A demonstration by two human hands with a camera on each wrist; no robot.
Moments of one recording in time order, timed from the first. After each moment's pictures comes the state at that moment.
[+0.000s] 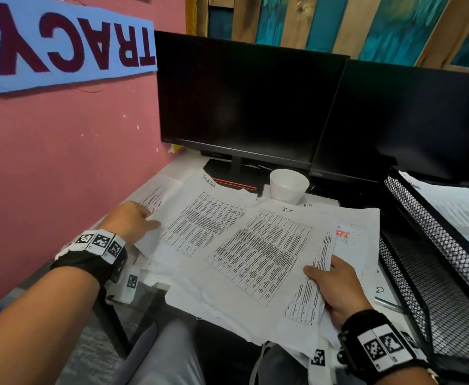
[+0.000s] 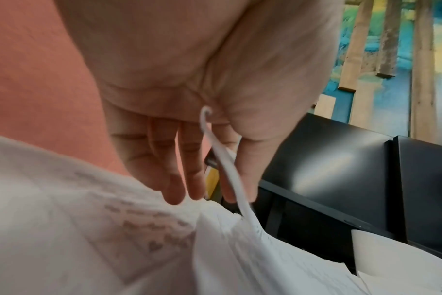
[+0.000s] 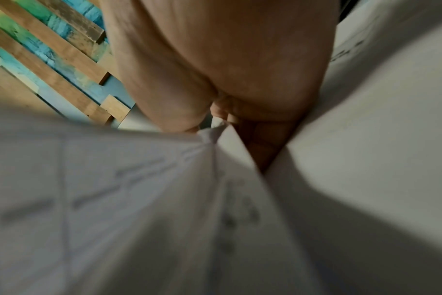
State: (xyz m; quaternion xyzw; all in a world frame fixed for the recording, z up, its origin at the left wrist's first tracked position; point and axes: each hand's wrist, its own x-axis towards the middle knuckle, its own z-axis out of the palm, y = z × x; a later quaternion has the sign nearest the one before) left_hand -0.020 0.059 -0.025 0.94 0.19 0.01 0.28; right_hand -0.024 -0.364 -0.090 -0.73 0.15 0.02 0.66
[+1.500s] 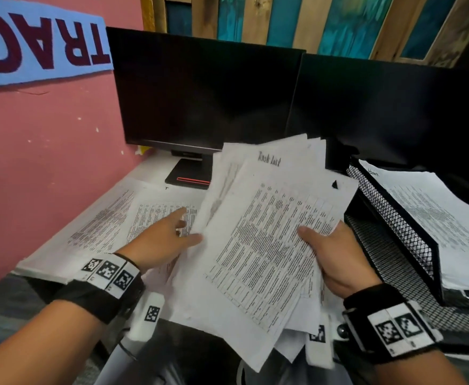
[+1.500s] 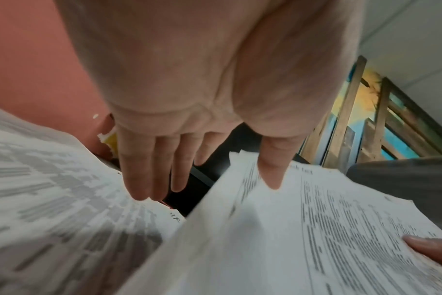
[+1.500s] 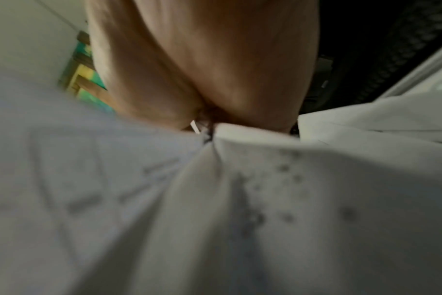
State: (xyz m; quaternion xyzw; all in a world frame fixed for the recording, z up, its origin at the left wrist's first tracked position) left_hand -0.037 -0.060 -0.012 0.89 0.04 -0.08 0.46; right_hand -0.044 -0.382 -0.001 -0.71 0.04 -0.02 0.70
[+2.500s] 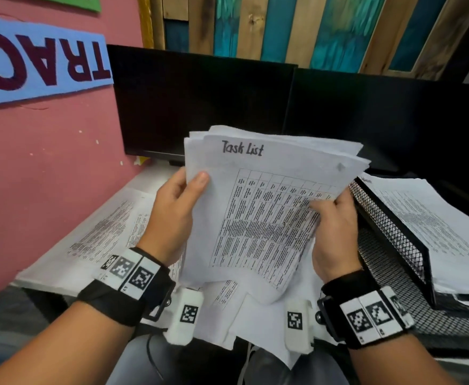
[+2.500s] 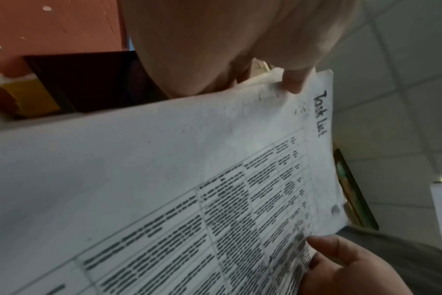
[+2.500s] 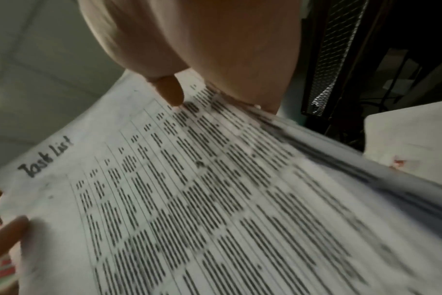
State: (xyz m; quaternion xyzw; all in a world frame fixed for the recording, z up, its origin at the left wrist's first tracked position) left_hand -0.049 -0.113 0.049 0.61 -0.13 0.17 0.76; right_hand -0.047 -0.348 0.052 -0.64 -0.03 -0.23 0.74
